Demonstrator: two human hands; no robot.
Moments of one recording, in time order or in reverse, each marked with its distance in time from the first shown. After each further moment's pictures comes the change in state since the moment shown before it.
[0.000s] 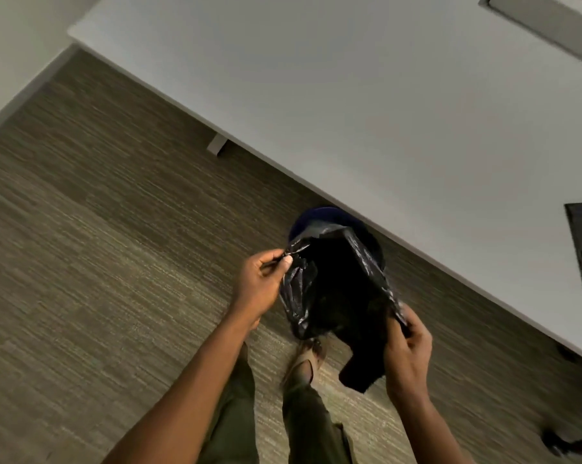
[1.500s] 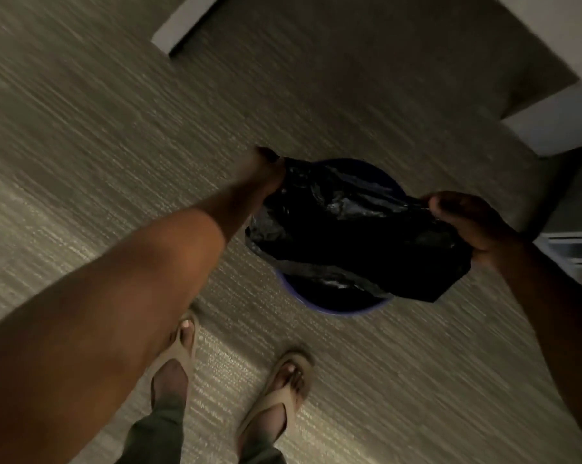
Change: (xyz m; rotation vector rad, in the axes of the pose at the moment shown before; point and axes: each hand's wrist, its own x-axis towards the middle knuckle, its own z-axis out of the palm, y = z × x) left_hand 0.357 -0.179 0.089 0.371 0.016 -0.040; right_hand 0.441 0.175 0.021 -0.337 -0.551 0.227
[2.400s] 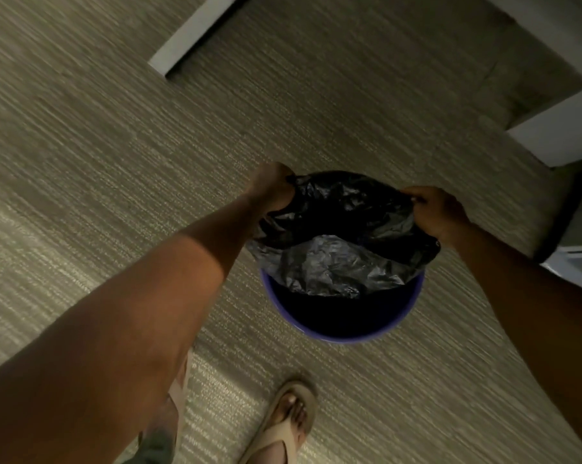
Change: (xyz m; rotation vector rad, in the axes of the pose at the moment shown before) left_hand 0.058 -0.008 0.040 0.579 -0.104 0.198; right_hand 0.101 0.014 0.021 -0.822 0.315 -0.021
